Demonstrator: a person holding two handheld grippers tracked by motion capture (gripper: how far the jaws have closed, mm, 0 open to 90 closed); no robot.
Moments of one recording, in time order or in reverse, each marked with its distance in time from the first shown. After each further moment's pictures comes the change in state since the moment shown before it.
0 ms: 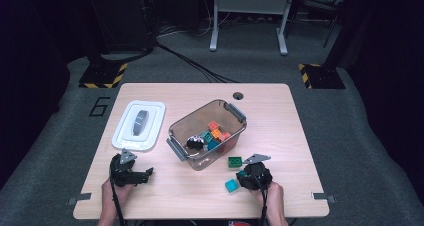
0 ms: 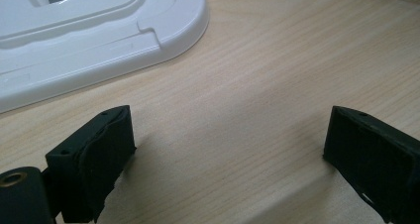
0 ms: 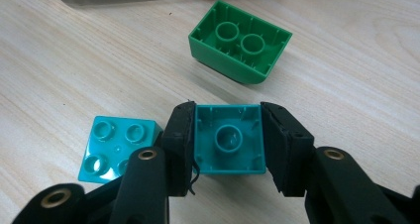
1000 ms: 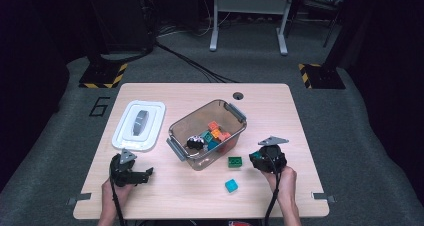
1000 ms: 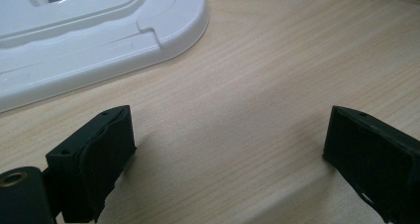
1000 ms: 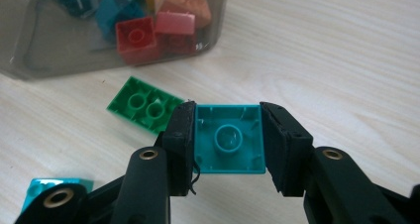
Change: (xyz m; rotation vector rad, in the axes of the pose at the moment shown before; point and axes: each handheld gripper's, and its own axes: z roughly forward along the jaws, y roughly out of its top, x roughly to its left) left arm 0.000 0.000 0.000 0.000 -0.001 -0.001; right arm -0.049 0.032 -0.029 -0.081 -0.084 0.071
